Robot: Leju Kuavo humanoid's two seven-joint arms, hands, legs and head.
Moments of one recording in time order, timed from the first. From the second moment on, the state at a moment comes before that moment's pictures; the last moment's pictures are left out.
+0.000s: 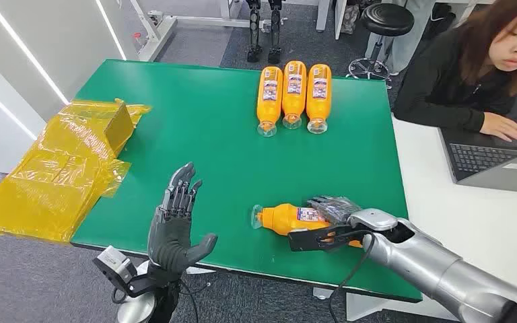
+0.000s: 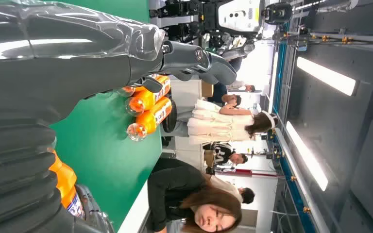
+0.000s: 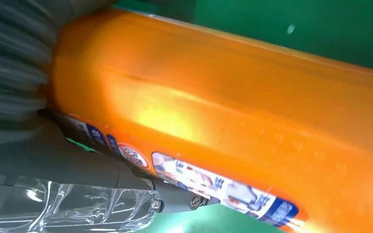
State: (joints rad) left arm 0.04 -0.16 -0.26 -1.44 -0.03 -0.15 -0.64; right arm -0.85 -0.39 1.11 -0.99 0.48 0.31 -0.05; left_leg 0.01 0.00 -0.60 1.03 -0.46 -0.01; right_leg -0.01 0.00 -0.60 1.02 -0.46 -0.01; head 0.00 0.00
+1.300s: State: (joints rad) left arm 0.07 -0.18 -0.25 -1.47 -0.08 -0.18 -0.63; right arm -0.28 -0.35 0.59 -1.54 1.04 -0.15 -0.01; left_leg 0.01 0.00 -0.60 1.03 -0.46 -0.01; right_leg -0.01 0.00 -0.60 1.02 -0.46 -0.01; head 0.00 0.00
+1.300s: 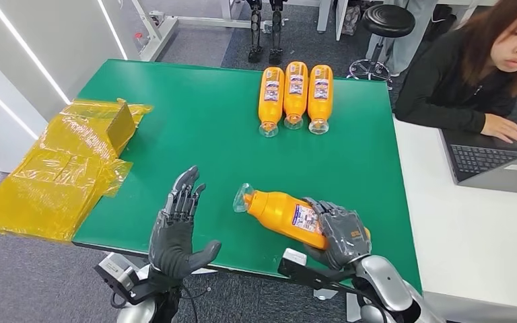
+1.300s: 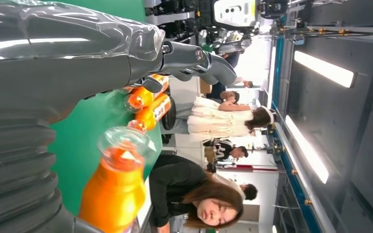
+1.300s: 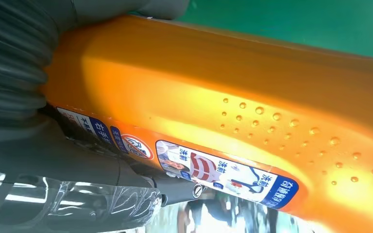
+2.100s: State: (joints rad) left arm -0.06 -0.17 -0.31 -1.32 0.06 -0.28 -0.67; right arm -0.04 -0.23 0.63 -1.56 1.21 -0.49 -0.06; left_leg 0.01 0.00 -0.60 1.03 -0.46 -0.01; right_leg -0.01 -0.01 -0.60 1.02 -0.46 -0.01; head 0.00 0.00
